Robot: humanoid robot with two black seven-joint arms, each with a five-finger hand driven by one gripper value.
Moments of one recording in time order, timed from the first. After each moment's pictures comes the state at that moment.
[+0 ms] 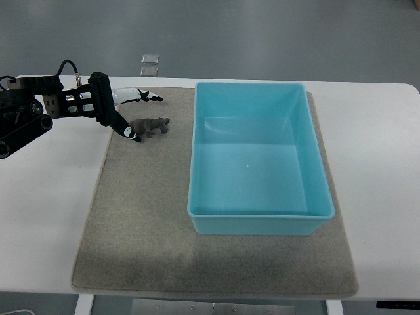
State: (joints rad) left arm -1.06 0.55 -0.23 -0.83 1.31 -0.26 -0.28; right arm 0.00 0.00 0.00 0.10 -0.04 0.18 -0.02
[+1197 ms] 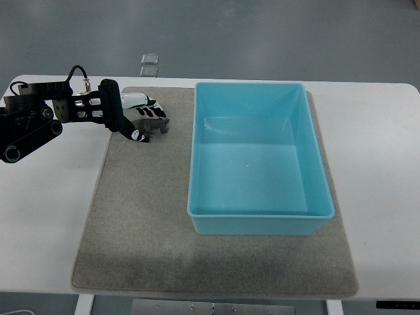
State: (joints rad) left arm -1.04 0.51 -0.23 -0.81 1.34 -0.24 -0.28; right arm 0.00 0.00 0.00 0.10 -0.04 0.18 -0.02
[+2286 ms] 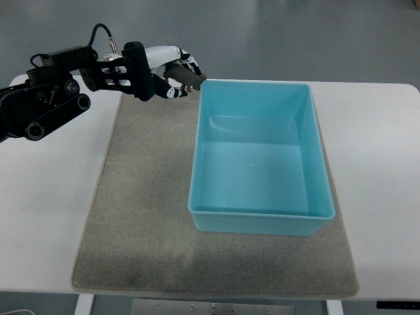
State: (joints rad) left arm -1.16 0.43 -0.30 -0.88 1.33 -0.08 -0.28; right arm 0.00 0.00 0.00 0.10 -0.04 0.18 -0.02
